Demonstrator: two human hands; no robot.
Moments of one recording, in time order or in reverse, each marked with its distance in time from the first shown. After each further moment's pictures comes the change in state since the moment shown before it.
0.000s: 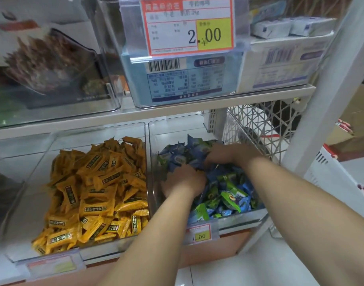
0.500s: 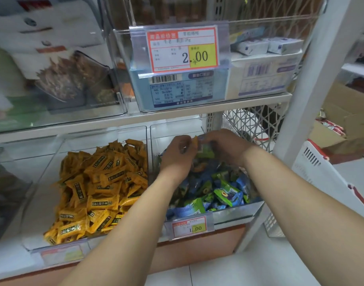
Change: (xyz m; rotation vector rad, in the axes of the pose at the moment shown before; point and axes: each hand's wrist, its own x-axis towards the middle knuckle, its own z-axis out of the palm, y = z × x) left_hand -0.013 0.003 -0.040 -0.800 0.235 0.357; right_hand -0.054 -0.011 -0.009 0.935 0.079 -0.248
